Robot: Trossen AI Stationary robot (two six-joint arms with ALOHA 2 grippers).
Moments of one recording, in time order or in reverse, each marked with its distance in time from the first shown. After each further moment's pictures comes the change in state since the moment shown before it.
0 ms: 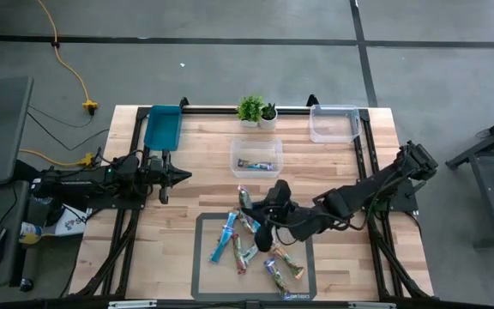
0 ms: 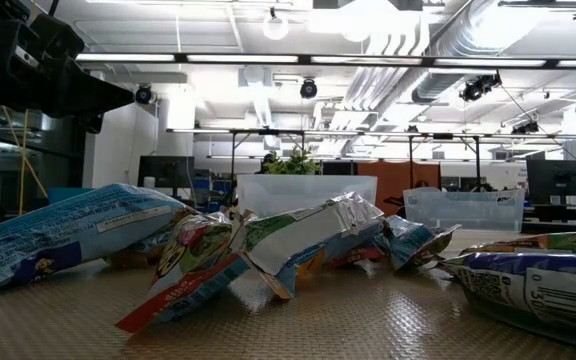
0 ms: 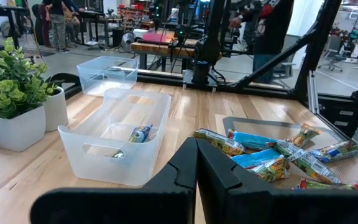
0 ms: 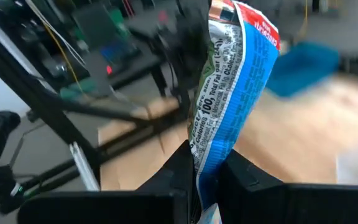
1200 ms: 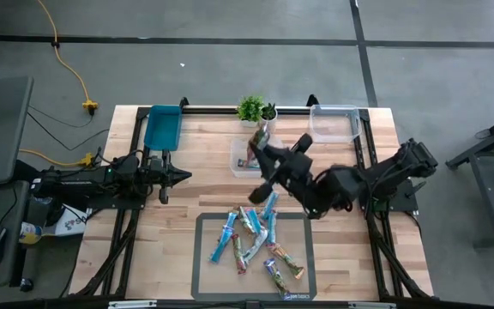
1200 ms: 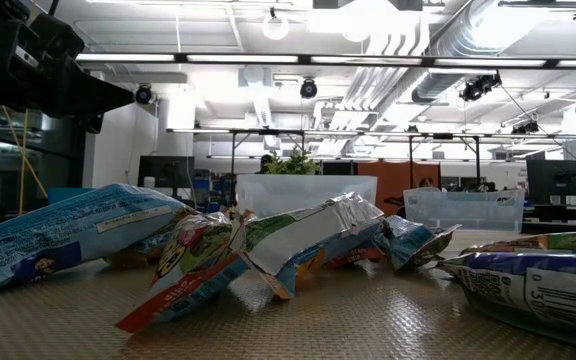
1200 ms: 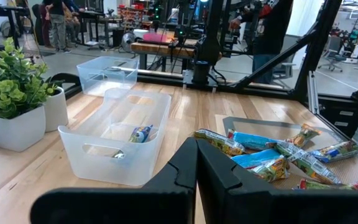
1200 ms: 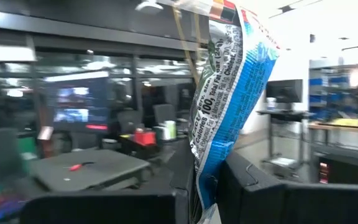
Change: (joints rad) left arm 0.000 0.000 0.000 0.000 -0.001 0.000; right arm -0.101 -0.016 0.040 0.860 0.331 -0.988
